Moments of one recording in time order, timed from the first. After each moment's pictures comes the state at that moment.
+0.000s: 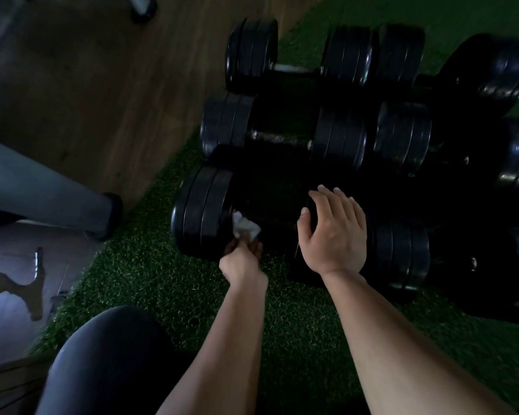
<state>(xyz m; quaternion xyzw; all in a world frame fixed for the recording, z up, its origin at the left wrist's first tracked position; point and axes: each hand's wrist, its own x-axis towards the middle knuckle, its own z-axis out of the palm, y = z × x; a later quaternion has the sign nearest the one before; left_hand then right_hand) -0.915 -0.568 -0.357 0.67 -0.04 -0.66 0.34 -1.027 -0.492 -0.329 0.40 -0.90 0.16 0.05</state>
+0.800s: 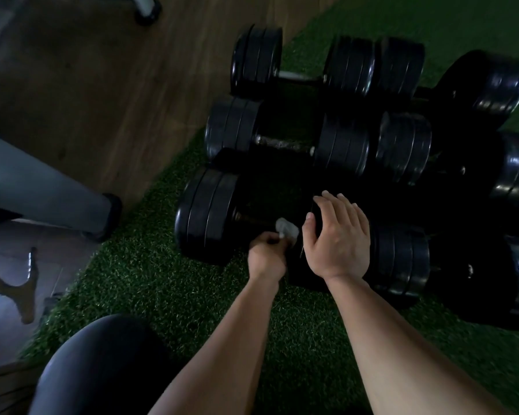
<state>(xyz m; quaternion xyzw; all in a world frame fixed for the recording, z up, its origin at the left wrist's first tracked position) -0.932 -0.560 -0.367 0.62 -0.44 -0.64 0.10 -1.026 -0.492 -0.329 0.40 -0.90 0.16 0.06</state>
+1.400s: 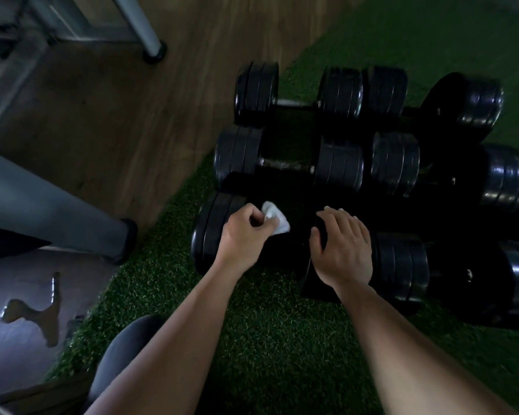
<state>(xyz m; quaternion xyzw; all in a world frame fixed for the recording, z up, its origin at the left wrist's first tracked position) -0.898 -0.634 -0.269 0.49 -0.72 -0.48 0.11 -1.026 -0.492 -0.319 0.40 -0.90 0.17 0.02</state>
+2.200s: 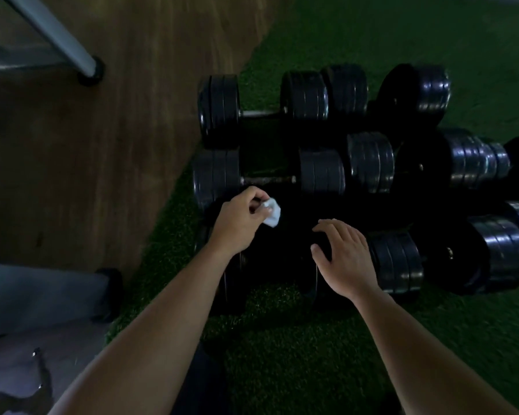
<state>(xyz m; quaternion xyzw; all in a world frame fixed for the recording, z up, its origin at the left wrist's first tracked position) -0.948 -0.727 -0.268 0.27 -0.81 -0.51 -0.01 -1.029 -0.501 -0.294 0.35 -0.92 0.15 -0.11</state>
